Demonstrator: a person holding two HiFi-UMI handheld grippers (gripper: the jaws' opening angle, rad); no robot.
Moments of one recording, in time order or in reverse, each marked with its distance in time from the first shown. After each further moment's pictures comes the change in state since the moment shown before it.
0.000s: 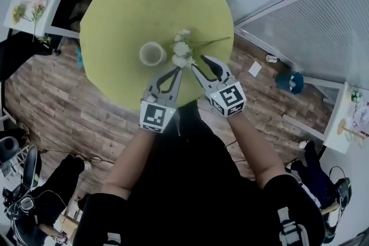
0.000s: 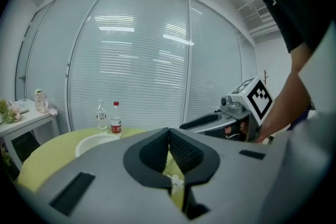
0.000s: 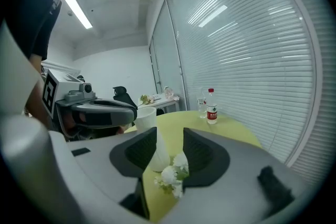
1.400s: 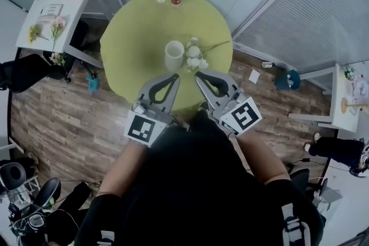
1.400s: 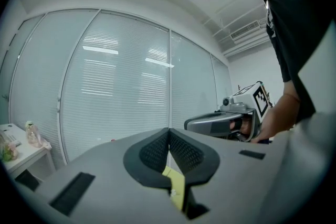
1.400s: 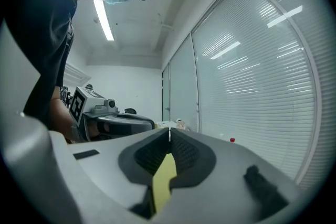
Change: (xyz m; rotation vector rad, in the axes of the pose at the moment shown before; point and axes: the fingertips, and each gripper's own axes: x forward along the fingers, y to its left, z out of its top) left arm -0.199 0.001 0.142 0.108 -0.230 -0.201; right arm -0.084 0.203 0.172 -0.160 -0.273 -0.010
